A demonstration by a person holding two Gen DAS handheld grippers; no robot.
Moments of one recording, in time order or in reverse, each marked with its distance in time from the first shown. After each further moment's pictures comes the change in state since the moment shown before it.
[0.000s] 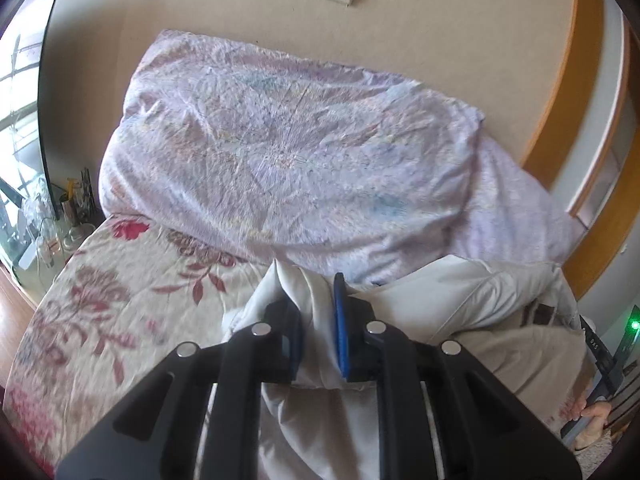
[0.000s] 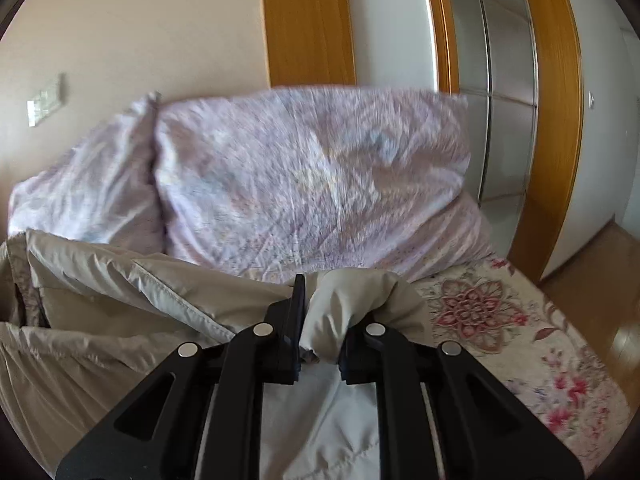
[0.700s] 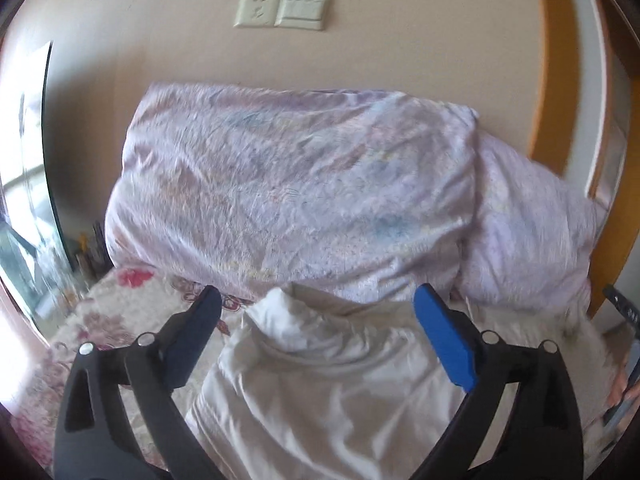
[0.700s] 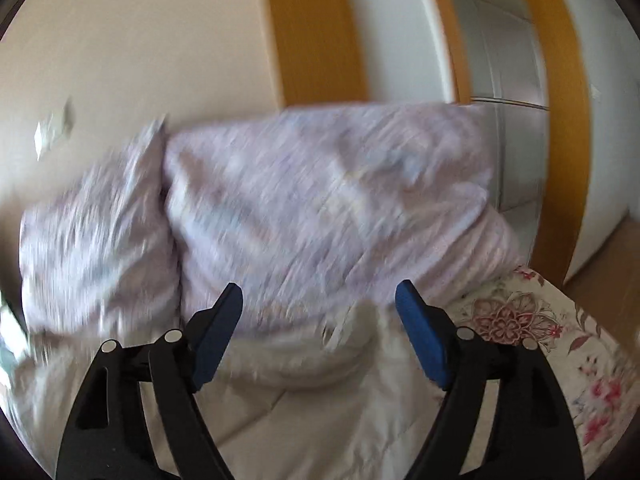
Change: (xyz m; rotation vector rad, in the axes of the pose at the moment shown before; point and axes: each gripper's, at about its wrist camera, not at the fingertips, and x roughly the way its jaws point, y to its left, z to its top) left arm 0.008 -0.043 -0.020 0.158 -0.164 0.101; right arm 0.007 0.020 -0.003 -0.040 -0.083 0.098
